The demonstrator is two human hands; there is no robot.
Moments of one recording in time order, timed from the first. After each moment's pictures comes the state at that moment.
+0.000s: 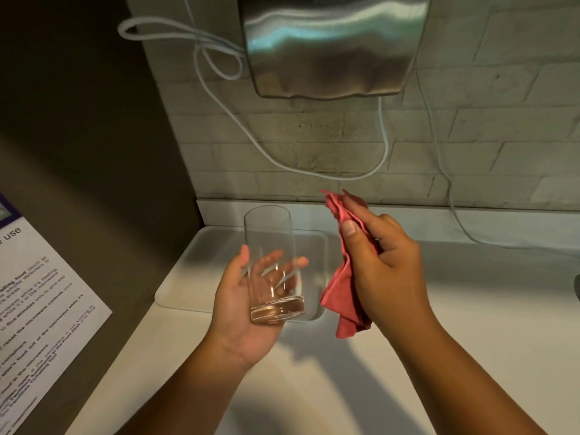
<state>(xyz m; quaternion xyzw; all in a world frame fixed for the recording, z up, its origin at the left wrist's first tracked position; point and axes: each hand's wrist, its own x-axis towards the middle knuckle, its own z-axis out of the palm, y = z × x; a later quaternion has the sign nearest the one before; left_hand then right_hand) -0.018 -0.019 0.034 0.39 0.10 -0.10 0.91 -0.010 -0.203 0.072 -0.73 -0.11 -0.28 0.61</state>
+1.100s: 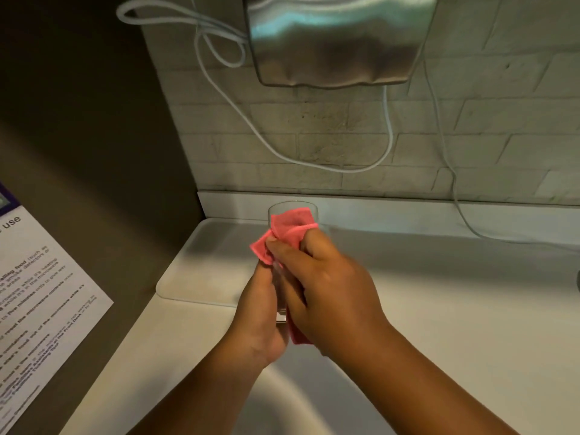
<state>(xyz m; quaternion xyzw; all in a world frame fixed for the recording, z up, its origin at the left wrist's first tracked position) -0.025 -0.044 0.027 0.49 0.09 -0.08 0.86 -0.045 -0.156 0.074 -0.88 -0.27 -0.29 0.27</state>
